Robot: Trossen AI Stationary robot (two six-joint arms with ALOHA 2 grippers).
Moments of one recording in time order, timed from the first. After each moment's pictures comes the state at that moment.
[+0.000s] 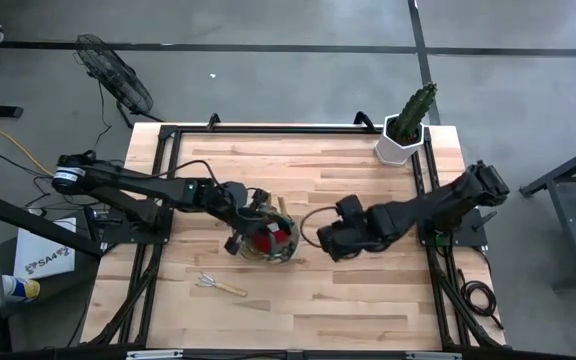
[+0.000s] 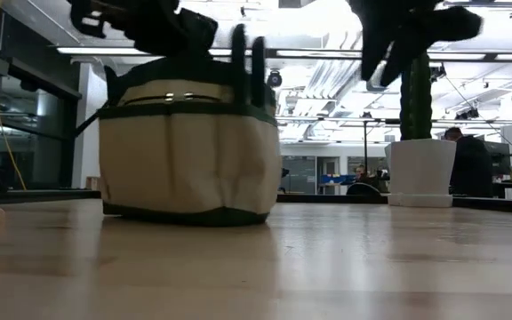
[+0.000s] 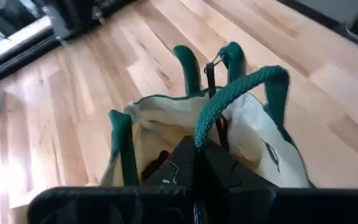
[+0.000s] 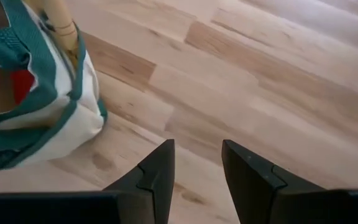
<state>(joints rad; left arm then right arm) -0.09 1.29 0.88 -0.17 0.18 0.47 0.34 1.63 1.41 -1.19 0.47 1.46</state>
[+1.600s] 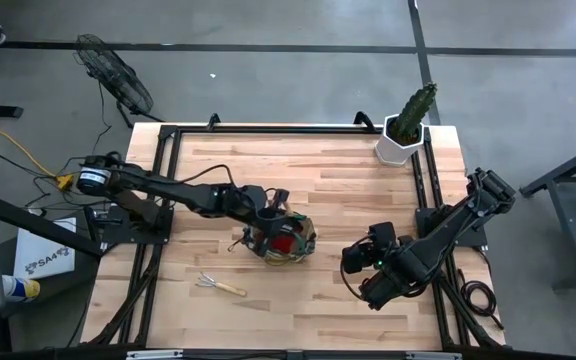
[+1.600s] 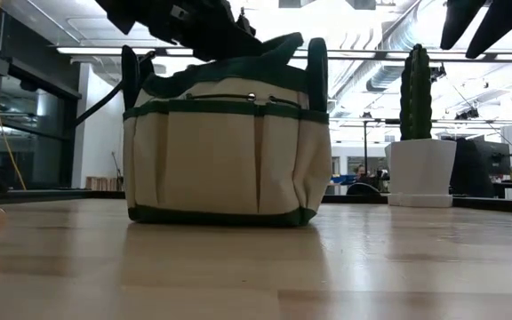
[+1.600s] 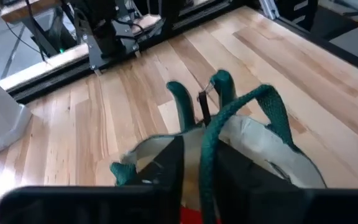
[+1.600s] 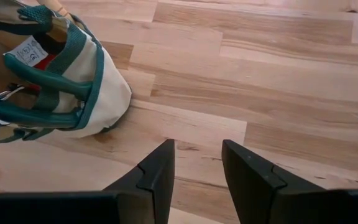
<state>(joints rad) -0.09 1.52 0.96 0.15 0.12 0.36 0.68 1.63 1.41 -1.43 0.58 2.11</state>
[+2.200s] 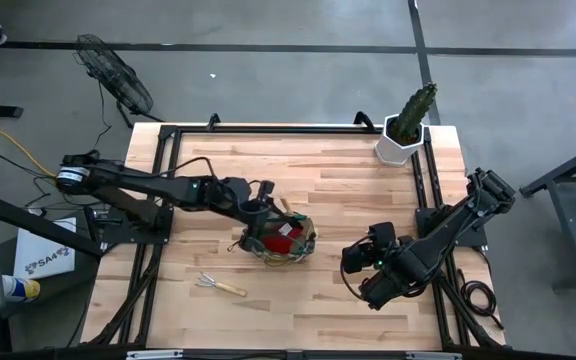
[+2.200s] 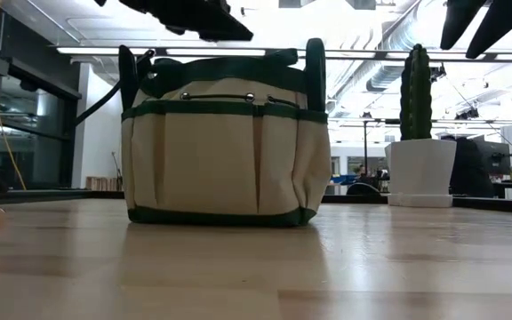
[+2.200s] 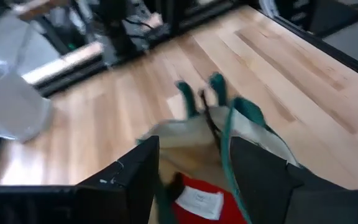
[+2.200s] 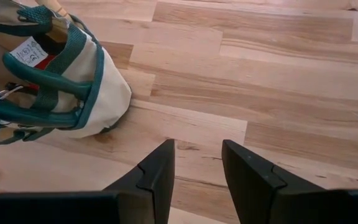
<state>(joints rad) -0.09 1.34 0.96 -0.06 0.08 0.37 0.68 1.63 1.41 -1.43 0.57 2.11</state>
